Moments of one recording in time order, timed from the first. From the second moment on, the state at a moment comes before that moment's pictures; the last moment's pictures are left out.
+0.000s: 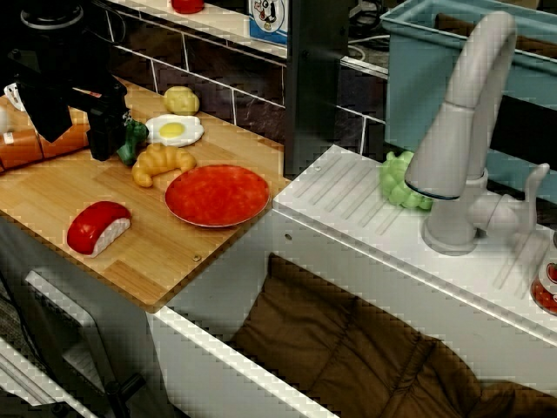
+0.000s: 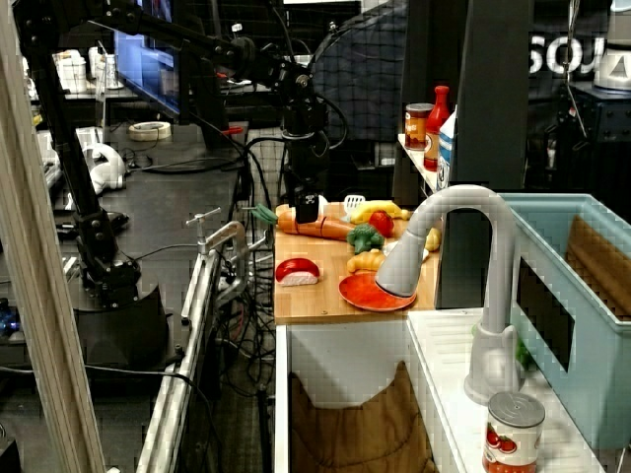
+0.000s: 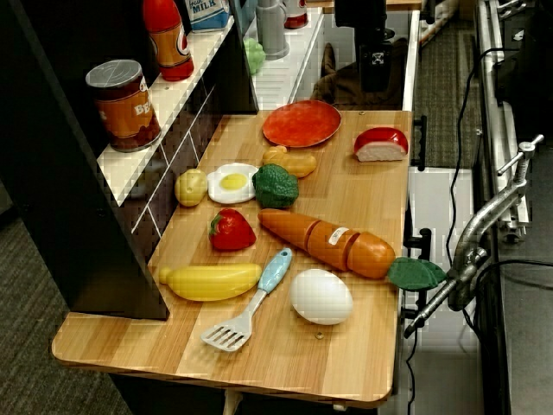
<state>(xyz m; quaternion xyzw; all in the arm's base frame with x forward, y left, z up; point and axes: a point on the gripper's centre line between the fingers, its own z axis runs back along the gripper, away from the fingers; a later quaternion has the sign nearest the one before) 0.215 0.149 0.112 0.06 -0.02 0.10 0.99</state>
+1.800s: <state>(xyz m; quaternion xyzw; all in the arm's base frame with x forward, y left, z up) 0.223 0.144 0.054 0.06 -0.05 0.13 0.99</state>
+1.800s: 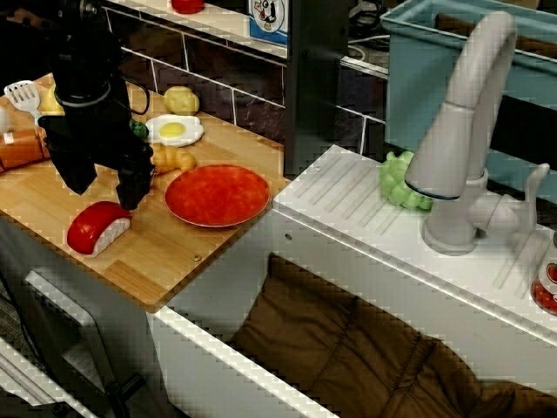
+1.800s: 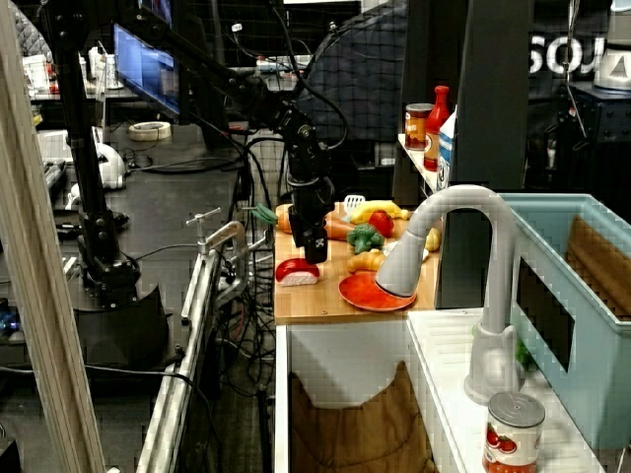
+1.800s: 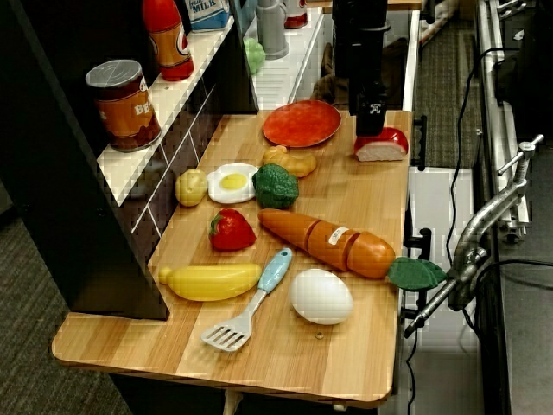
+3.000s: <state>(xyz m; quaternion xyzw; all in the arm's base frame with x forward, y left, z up) 0.197 0.157 0.020 0.09 0.02 0.12 0.99</state>
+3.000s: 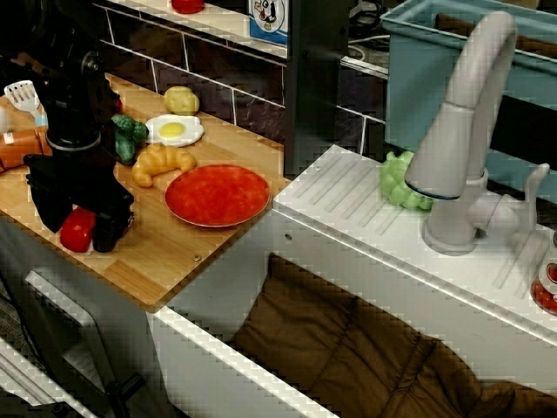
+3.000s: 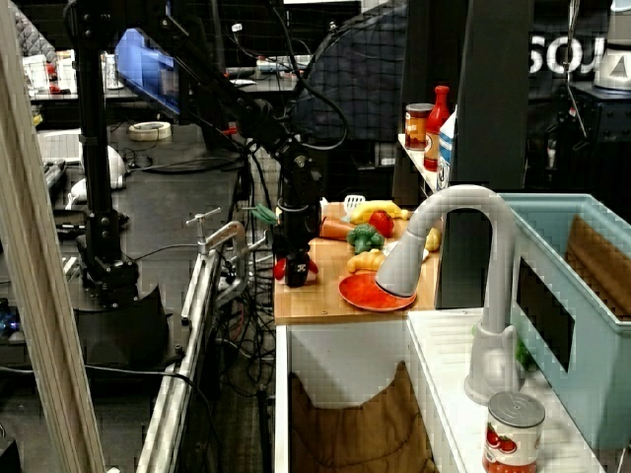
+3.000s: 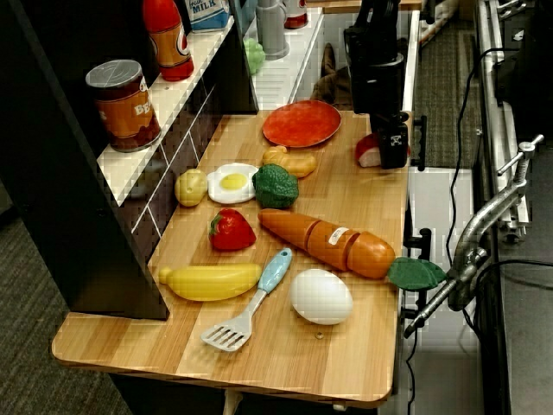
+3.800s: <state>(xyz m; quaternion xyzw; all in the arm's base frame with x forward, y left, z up) 0.209 0.132 0.027 0.05 0.05 0.11 0.99</state>
